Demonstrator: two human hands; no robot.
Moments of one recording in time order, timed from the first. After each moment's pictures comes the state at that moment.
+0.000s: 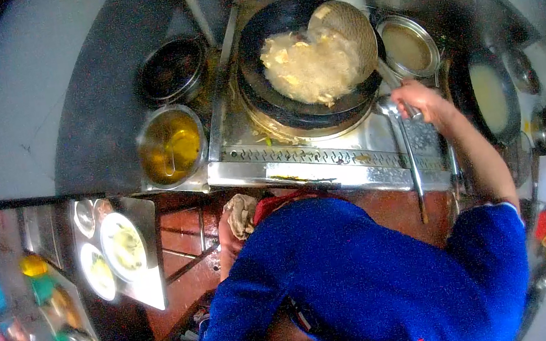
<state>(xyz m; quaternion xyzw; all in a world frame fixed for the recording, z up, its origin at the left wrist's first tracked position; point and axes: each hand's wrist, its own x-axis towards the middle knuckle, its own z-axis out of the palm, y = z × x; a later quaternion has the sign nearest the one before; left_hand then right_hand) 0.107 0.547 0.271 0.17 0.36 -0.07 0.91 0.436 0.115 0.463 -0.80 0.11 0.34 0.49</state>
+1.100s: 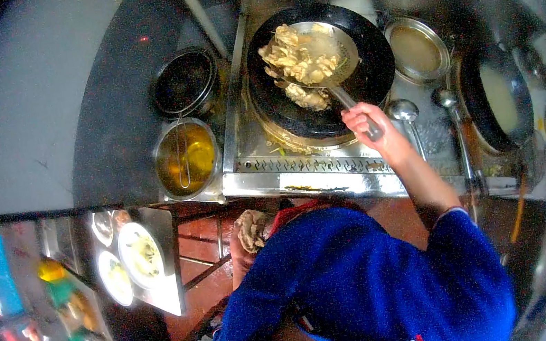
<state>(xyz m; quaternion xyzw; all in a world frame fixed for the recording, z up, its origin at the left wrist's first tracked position) 0.097 0.553 0.286 0.19 0.36 -0.05 0.91 0.395 0.210 0.397 -0.18 0.19 0.41 0.87</state>
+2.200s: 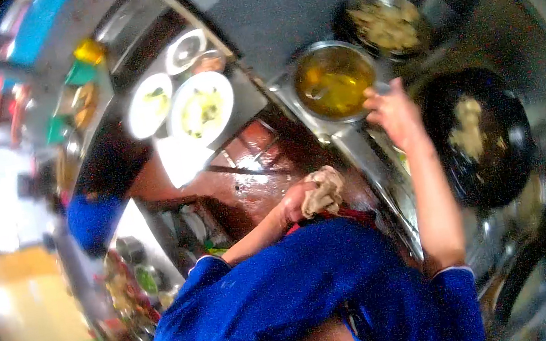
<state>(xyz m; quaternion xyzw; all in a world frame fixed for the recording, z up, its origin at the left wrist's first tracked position) 0.058 0.581 0.298 0.13 0.24 0.02 0.96 0.352 0.538 0.420 -0.48 -0.05 0.51 0.72</state>
